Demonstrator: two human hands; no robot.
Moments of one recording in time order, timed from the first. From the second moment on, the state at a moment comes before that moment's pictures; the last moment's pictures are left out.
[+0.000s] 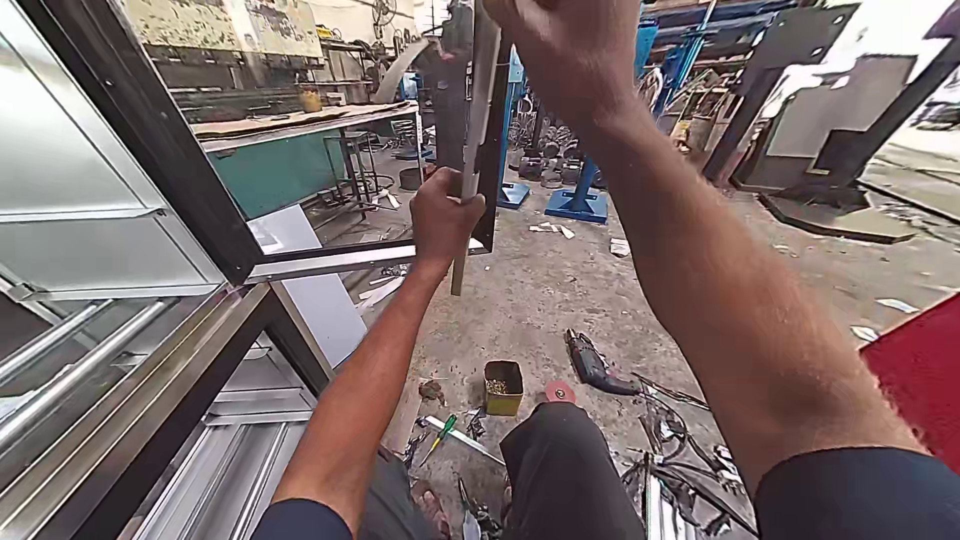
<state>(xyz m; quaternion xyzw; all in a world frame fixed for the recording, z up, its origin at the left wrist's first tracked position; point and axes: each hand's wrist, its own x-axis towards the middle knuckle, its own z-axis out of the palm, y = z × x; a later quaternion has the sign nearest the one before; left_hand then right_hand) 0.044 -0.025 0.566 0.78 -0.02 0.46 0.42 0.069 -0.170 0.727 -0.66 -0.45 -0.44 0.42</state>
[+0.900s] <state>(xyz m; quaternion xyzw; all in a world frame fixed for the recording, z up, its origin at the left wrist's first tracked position) 0.000 -0.083 0.183 0.91 0.09 -0.01 0.40 0.137 -0.281 0.172 -0.61 -0.09 0.14 0.78</state>
